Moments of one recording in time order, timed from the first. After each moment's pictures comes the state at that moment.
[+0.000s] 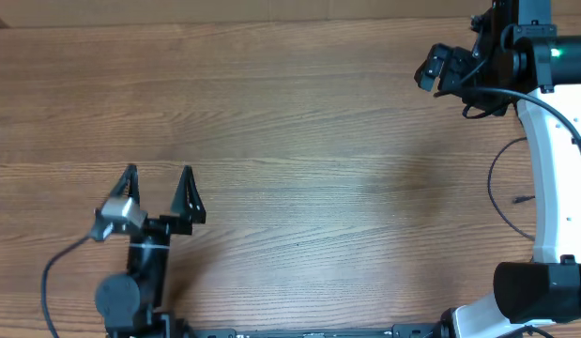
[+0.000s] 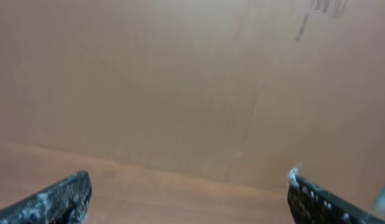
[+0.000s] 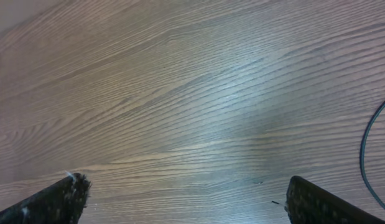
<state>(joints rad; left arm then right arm) 0.06 0.30 0.17 0.36 0.15 -0.35 0.01 1.73 1.93 -1.30 -0.15 0.33</state>
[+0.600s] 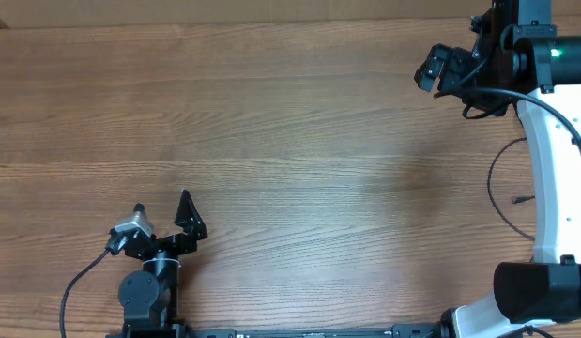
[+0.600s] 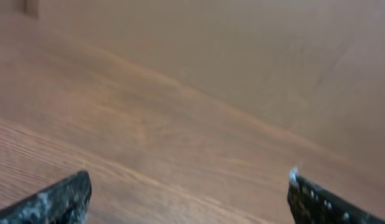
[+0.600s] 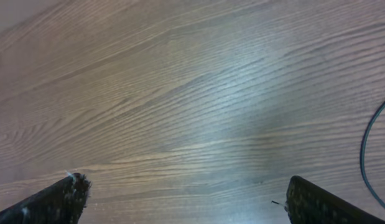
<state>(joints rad) 0.02 0.02 0.01 -0.08 -0.06 -0.39 0.01 1.73 1.93 -1.30 -0.15 0.33</state>
